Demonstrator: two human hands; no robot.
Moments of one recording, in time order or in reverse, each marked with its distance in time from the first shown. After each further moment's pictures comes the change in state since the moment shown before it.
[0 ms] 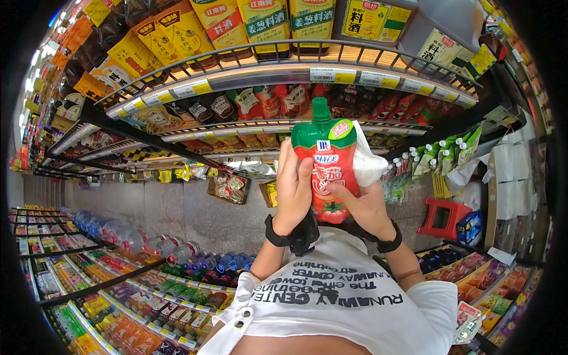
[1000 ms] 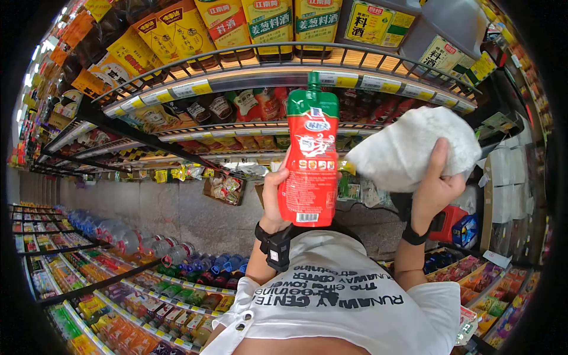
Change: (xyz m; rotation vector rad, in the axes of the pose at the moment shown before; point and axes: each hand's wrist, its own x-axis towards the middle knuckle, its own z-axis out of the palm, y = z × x) left_hand -0.008 -0.013 -0.013 -1.363 -0.172 -0.594; right_hand 0.018 -0.059 -0.042 -0.501 0.977 -0.473
